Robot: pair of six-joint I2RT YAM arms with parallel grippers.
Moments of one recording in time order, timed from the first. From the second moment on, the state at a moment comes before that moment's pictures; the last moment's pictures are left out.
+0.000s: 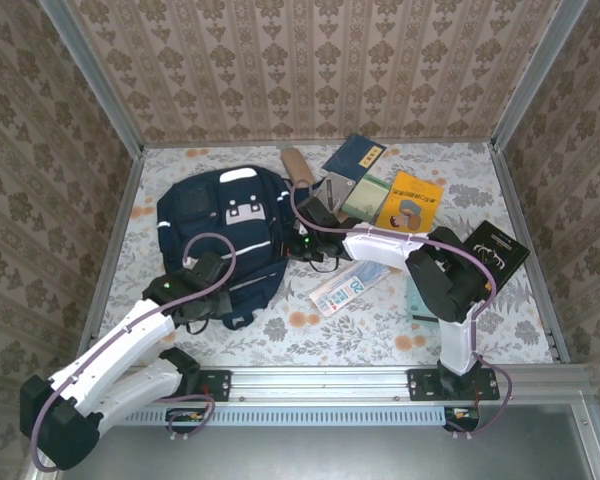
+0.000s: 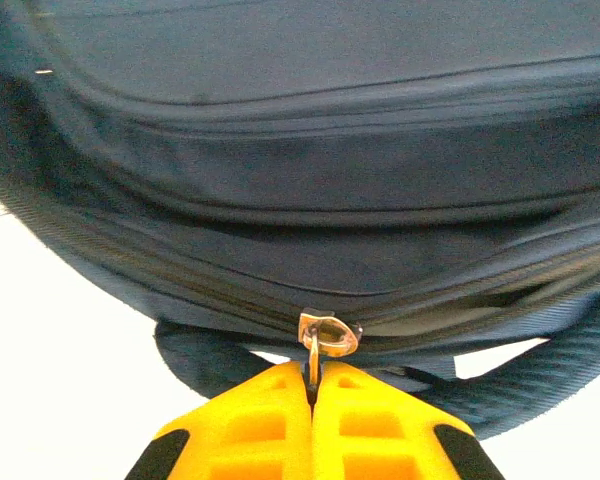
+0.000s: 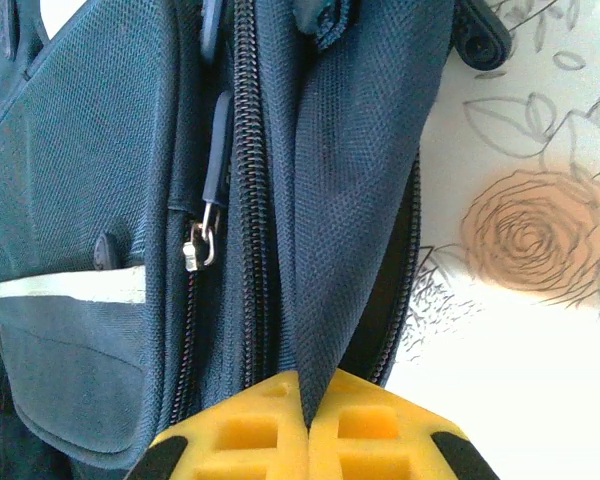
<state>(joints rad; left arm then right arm) -0.65 0.88 0.68 -1.03 -0.22 -0.79 0.71 1.94 1.29 -0.22 -0.24 0.85</state>
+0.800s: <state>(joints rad) -0.83 1.10 0.78 -0.69 -0.05 -0.68 0.66 1.68 1.27 -0.41 -0.16 0.83</state>
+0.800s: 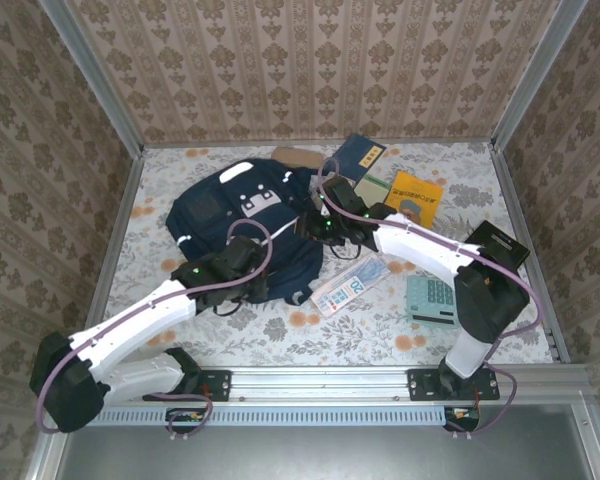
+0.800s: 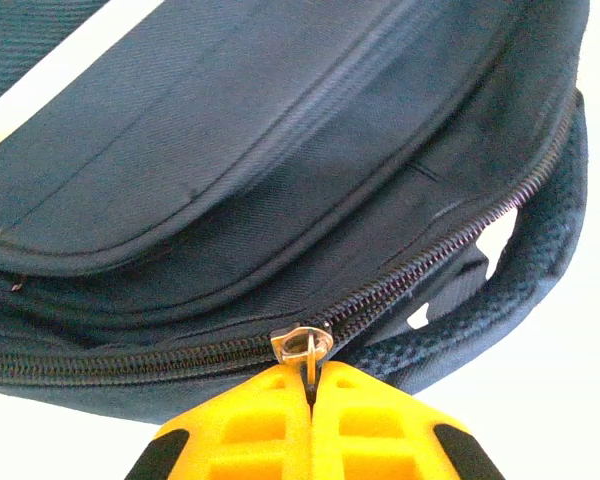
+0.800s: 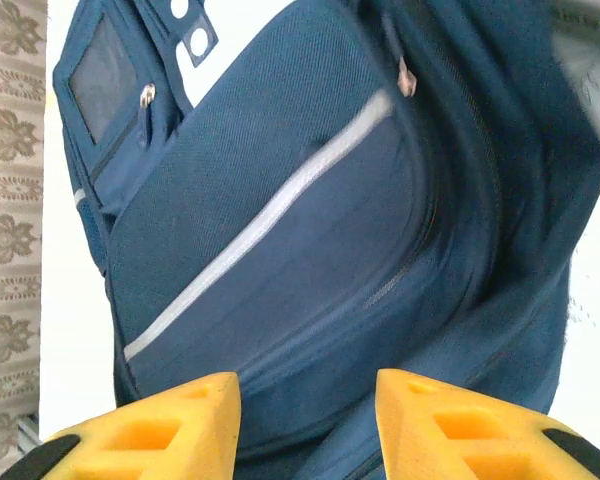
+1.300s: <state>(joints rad) -0.92 1.24 0.79 -0.55 0.00 -0.66 0.73 1.66 1.14 -0.46 -0.13 1.03</state>
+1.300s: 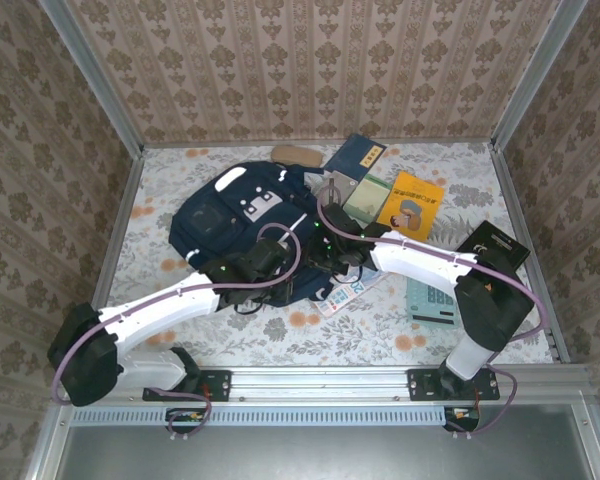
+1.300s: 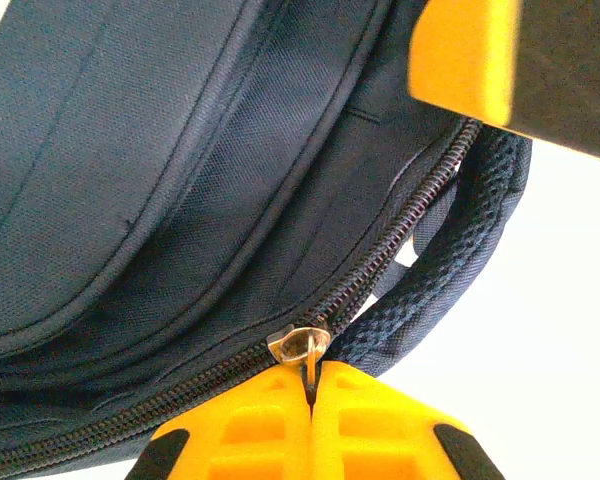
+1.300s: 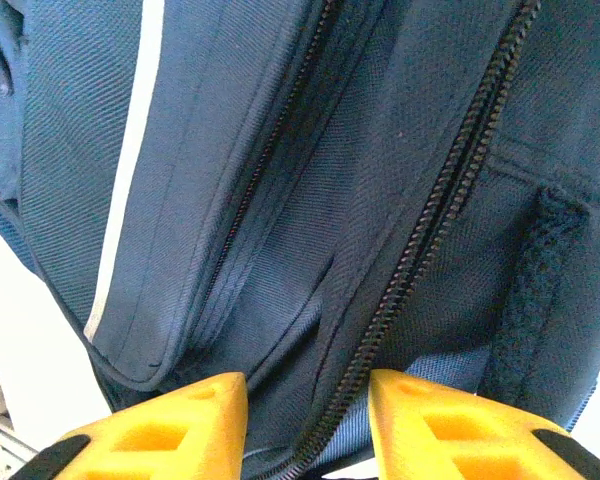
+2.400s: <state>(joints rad) -0.38 1.33 0.85 -0.93 -0.11 -0.63 0.63 1.54 1.05 -0.42 -0.14 0.95</state>
